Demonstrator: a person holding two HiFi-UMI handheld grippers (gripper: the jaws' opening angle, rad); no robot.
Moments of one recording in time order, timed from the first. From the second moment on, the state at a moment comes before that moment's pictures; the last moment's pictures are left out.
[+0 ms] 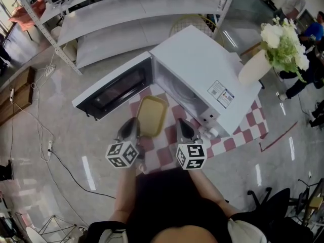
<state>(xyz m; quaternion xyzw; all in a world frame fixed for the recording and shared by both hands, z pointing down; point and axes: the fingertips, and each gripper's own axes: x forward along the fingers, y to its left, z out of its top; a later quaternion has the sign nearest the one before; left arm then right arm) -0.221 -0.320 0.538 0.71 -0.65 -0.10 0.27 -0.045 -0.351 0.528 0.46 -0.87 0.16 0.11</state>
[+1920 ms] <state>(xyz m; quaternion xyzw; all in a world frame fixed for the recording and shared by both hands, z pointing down) -0.233 -0.297 0.502 0.72 -0.68 -0.05 0.10 -0.071 -0.334 0.504 0.39 -0.90 0.15 0.11</state>
